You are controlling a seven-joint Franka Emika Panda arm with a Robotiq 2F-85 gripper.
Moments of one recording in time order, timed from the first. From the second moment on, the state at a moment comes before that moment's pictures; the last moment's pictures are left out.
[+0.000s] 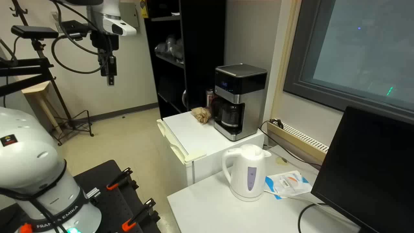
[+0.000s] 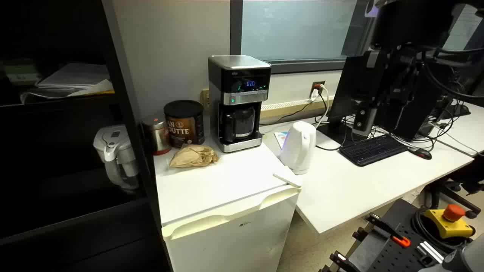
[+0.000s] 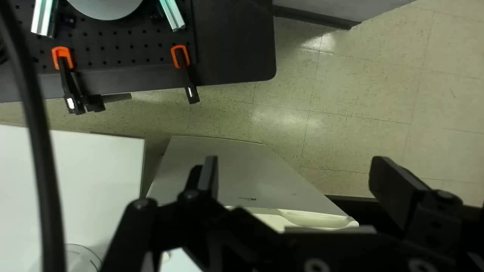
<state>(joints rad) 0.17 -0.76 0.20 -2.46 0.32 1.60 0.36</state>
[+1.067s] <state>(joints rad) 0.17 -0.76 0.20 -2.46 0.32 1.60 0.36</state>
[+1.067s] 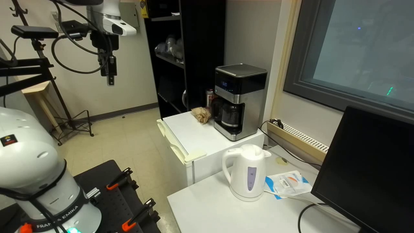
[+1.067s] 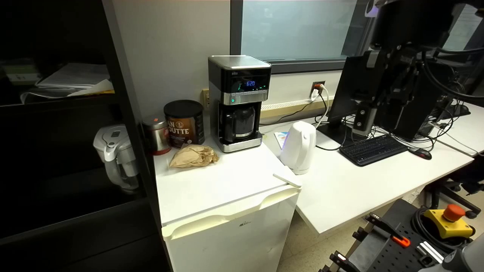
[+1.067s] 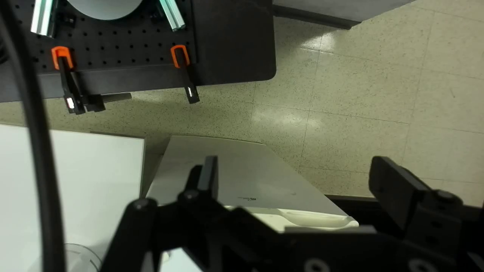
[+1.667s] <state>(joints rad) 0.12 -0.76 0.20 -2.46 0.32 1.63 0.35</state>
